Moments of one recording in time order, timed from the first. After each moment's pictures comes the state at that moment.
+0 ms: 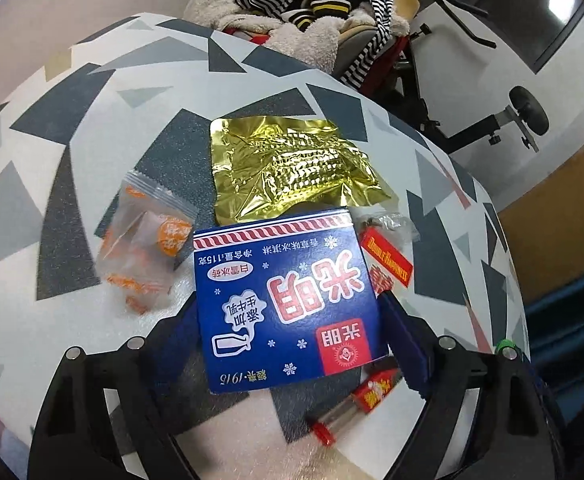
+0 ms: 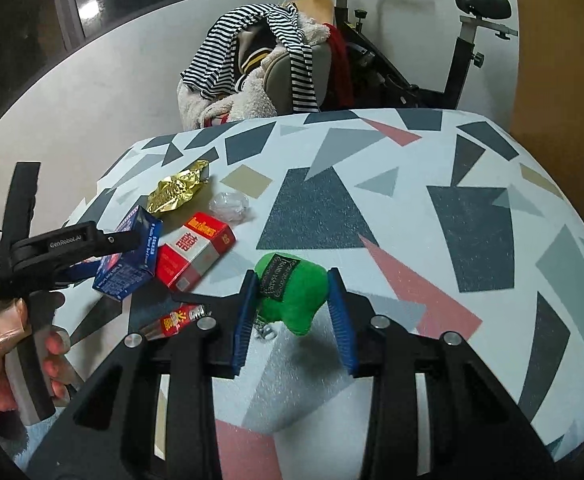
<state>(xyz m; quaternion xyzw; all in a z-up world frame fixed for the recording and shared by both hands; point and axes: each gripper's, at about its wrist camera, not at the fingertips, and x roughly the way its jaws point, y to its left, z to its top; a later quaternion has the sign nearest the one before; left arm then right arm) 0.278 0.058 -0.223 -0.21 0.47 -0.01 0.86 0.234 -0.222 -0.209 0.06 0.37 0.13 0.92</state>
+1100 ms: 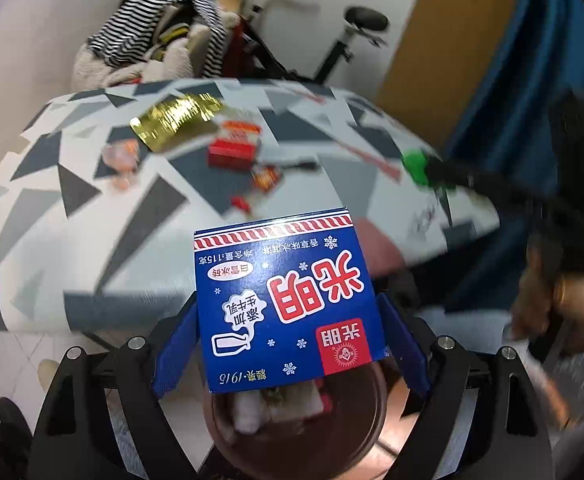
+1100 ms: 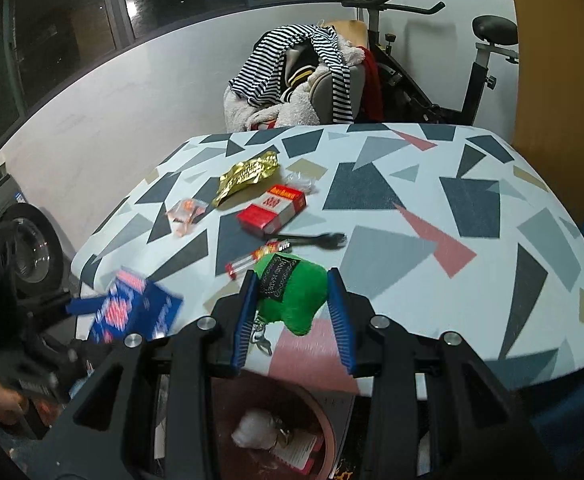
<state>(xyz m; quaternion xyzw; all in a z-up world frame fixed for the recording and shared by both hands) 0.051 0.008 -0.203 -0.01 0.42 -0.21 0.88 0.099 -0.203 -0.177 0.05 0.34 0.18 0.92</state>
